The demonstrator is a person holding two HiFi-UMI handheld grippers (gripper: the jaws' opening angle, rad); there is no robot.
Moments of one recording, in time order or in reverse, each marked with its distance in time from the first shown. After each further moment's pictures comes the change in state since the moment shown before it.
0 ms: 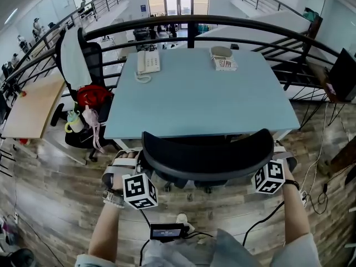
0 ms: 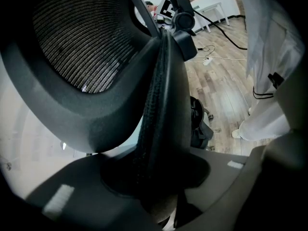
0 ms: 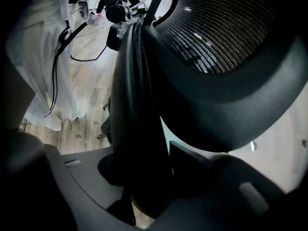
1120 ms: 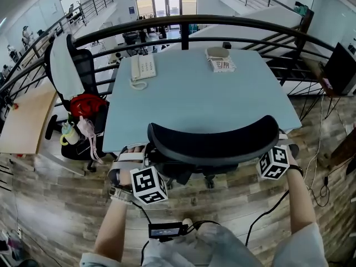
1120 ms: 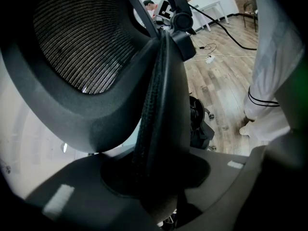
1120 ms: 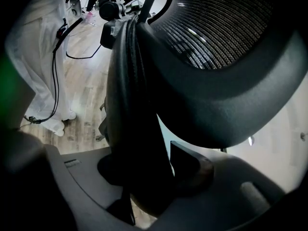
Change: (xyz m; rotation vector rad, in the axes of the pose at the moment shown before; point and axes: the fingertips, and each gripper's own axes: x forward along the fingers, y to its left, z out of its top) left arm 0.057 0.055 -0.012 0.020 -0.022 0.014; right arm 0.053 -0.056 0.003 0.055 0.040 -0.035
